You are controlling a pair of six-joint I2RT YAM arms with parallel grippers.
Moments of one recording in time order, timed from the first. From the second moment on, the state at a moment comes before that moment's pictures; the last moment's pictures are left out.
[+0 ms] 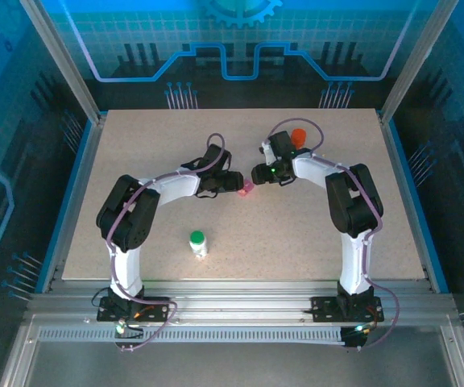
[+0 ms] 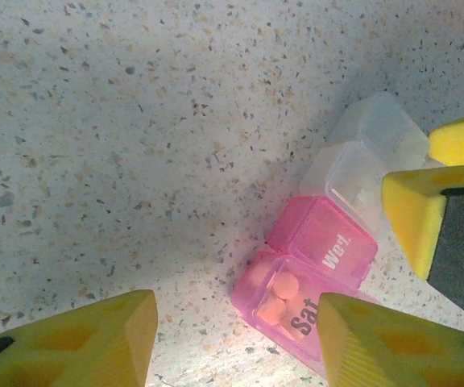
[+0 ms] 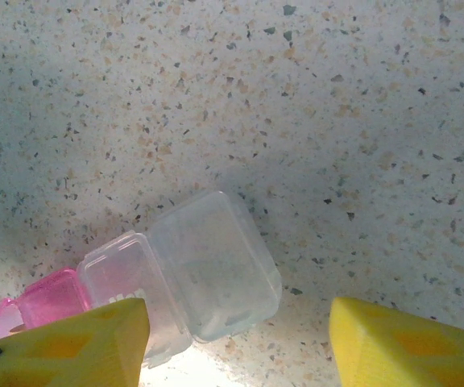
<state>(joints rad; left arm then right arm) -0.49 1.95 1.26 -0.25 0.13 -0.58 0.37 2.07 1.43 -0.43 -0.19 0.16</state>
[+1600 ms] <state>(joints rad) -0.47 1.92 1.34 -0.34 0.16 -0.40 0.30 2.04 1.50 -0.43 -0.36 0.12</state>
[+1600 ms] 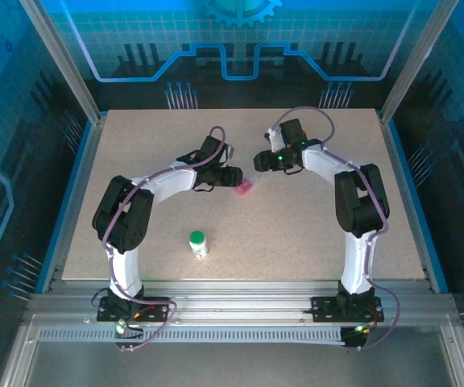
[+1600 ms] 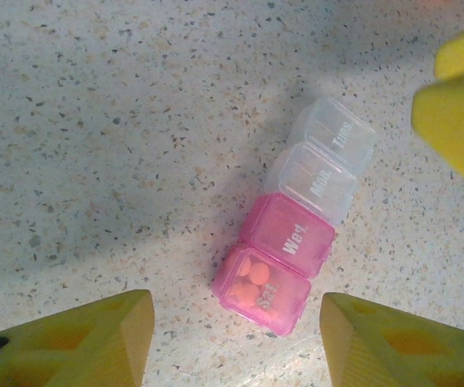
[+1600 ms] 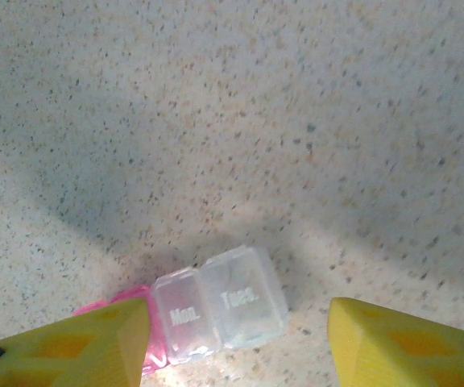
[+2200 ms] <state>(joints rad) -0.47 1.97 1.38 -0.35 0.18 -0.27 0.28 2.16 1.51 -0.39 -0.48 0.08</state>
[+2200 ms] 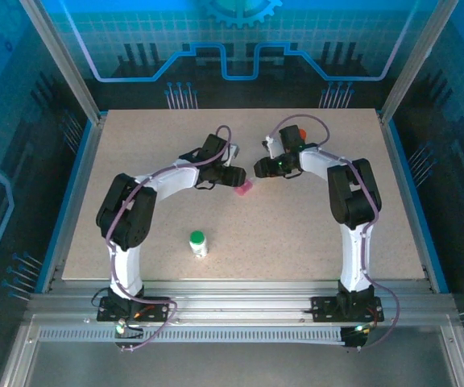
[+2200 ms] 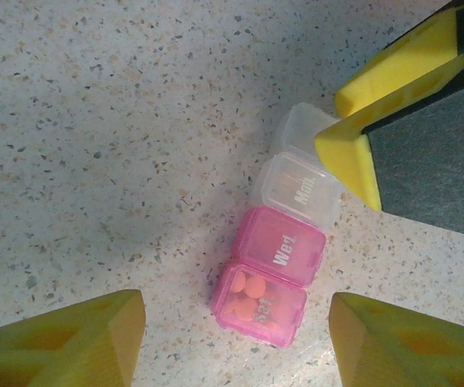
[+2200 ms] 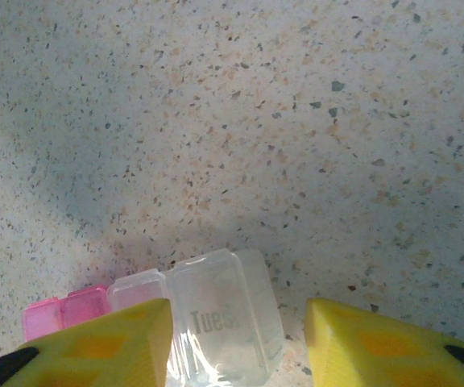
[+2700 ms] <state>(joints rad) -0.53 2.11 1.57 -0.46 0.15 -0.14 0.27 2.18 1.51 -0.36 -0.53 0.10</state>
